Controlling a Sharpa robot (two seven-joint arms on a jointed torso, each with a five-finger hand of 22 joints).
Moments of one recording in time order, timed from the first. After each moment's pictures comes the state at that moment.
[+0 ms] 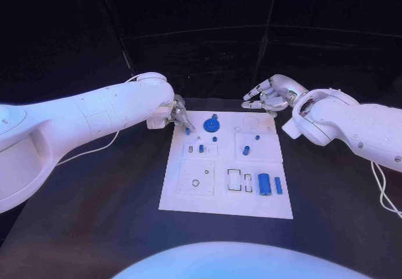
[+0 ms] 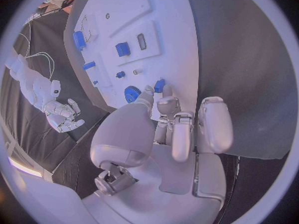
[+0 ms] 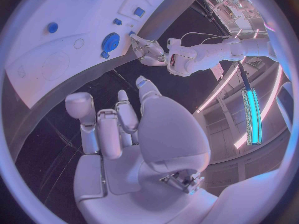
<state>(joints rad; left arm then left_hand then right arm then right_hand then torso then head) 1.35 -0.44 -0.13 0.92 -1.02 0.31 -0.49 1.16 0.08 -0.04 0.11 0.06 0.98 0.07 0.35 0.54 1.27 0.00 1.09 0.94 1.47 -0.07 1.57 1.31 0.07 1.47 0.03 1.27 1.30 1.28 -0.71 -0.03 1.34 -0.92 -0.28 0.01 1.34 -0.02 -0.04 0.12 0.36 0.92 0.16 0.13 0.07 1.33 0.07 1.27 1.25 1.47 0.00 1.46 1.31 0.12 1.20 0.11 1.26 0.87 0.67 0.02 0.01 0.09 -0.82</state>
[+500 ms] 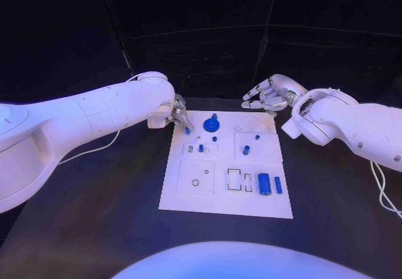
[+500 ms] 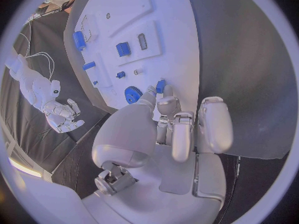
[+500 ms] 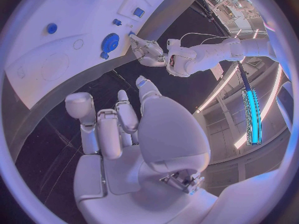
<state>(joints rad) 1.35 -0.44 -0.13 0.91 -1.01 0.32 -0.49 1.26 0.14 0.04 0.03 0.06 0.98 0.07 0.33 0.51 1.27 0.00 1.09 0.95 1.47 -0.07 1.57 1.31 0.07 1.47 0.03 1.27 1.30 1.28 -0.71 -0.03 1.34 -0.92 -0.27 0.01 1.34 -0.02 -0.04 0.12 0.36 0.92 0.16 0.13 0.07 1.33 0.07 1.27 1.25 1.47 0.00 1.46 1.31 0.12 1.20 0.11 1.26 0.87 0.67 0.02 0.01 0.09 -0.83</state>
